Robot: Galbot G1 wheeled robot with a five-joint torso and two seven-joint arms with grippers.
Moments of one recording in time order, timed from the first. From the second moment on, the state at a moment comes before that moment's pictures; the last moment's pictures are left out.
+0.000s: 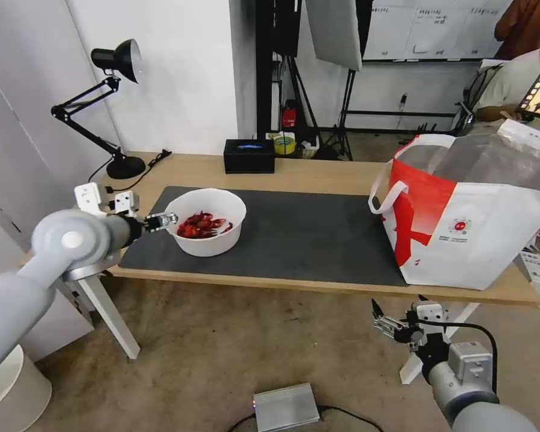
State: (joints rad) left arm 0.60 -0.64 -0.11 -1.92 -1.76 0.64 -0.91; right arm -1.75 0.69 0.41 2.39 0.66 -0.25 0.66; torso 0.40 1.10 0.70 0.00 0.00
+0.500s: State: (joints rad) left arm 0.52 -0.70 -0.01 -1.83 -1.75 0.65 -0.94; right arm -1.75 0.69 0.41 2.39 0.66 -0.25 0.66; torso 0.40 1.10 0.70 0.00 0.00
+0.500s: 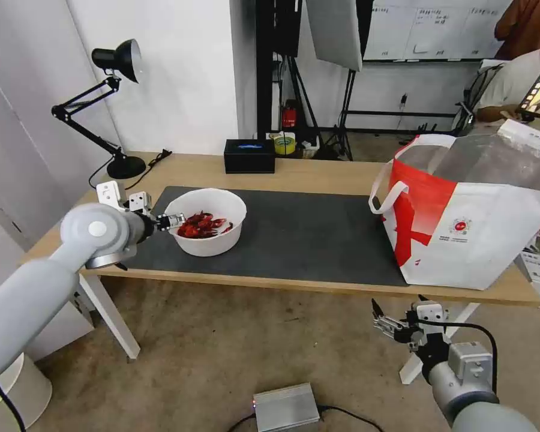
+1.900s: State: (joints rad) left arm 0.44 -0.72 0.09 -1.81 -1.80 0.67 -1.08; right arm -1.75 0.69 0.41 2.39 0.66 -0.25 0.66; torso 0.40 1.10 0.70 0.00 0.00
